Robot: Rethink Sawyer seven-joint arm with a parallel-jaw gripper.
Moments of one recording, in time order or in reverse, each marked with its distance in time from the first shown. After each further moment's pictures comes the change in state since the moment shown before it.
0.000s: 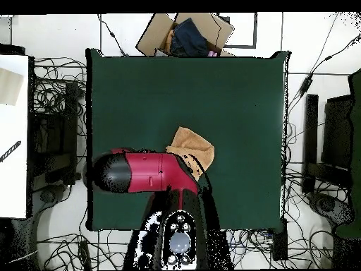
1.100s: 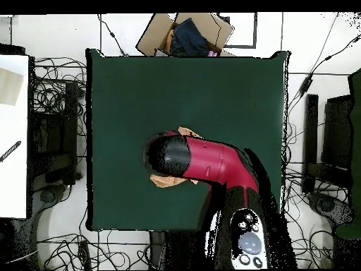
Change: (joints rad) arm -0.211 -0.004 0.003 -0.062 0.000 0.001 0.000
